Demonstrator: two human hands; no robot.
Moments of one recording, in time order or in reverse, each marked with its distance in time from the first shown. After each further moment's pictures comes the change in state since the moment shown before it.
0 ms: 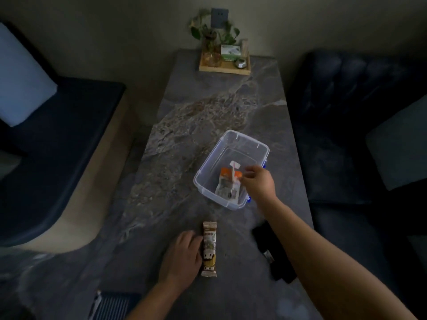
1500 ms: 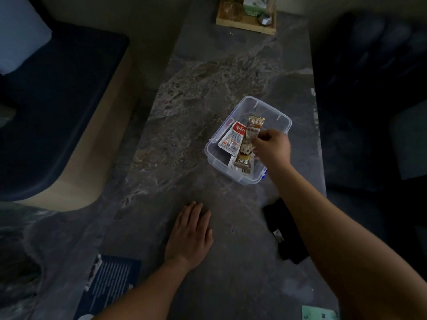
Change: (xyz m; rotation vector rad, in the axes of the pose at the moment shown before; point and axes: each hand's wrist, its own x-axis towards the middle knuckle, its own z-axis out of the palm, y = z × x) left_hand -0.010 -0.007 0.046 0.083 0.055 0.002; right_hand 0.010 -0.021 0.017 -0.001 0.053 -0.074
